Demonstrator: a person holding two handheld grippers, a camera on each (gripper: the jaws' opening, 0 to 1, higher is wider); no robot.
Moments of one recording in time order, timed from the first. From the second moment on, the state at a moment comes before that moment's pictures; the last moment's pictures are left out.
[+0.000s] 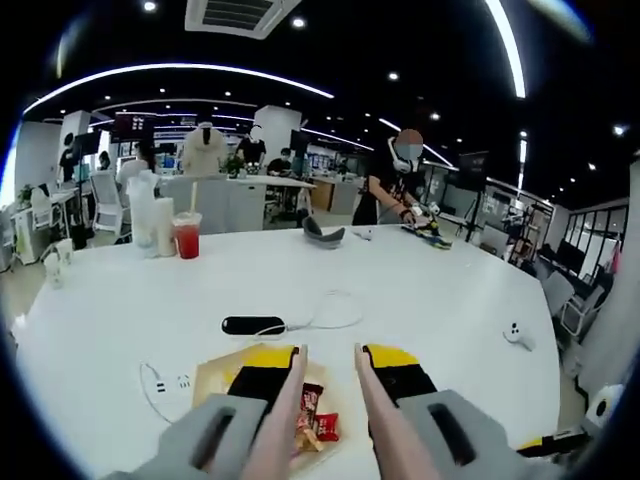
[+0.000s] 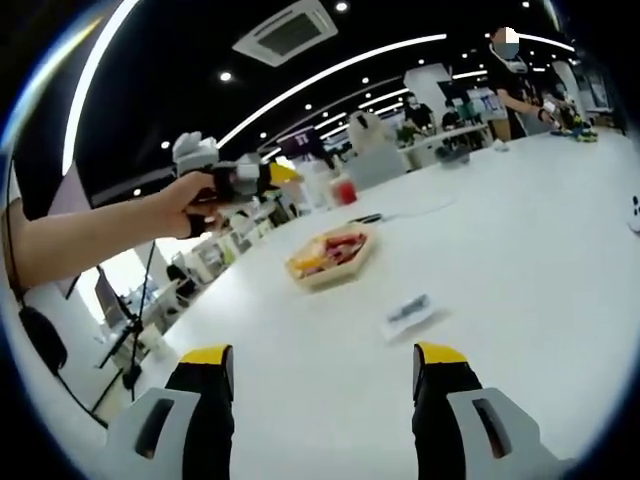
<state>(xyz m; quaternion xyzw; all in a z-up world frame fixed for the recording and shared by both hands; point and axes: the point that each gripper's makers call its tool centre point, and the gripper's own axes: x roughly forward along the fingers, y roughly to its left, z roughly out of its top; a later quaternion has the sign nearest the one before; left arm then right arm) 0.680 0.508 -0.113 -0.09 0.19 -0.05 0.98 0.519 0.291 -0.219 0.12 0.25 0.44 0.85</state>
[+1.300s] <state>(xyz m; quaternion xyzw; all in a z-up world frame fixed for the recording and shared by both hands) 0.631 0.430 -0.139 -0.10 0.19 -0.13 0.97 0.502 0.290 -0.216 0.12 0.25 0.45 0.85</state>
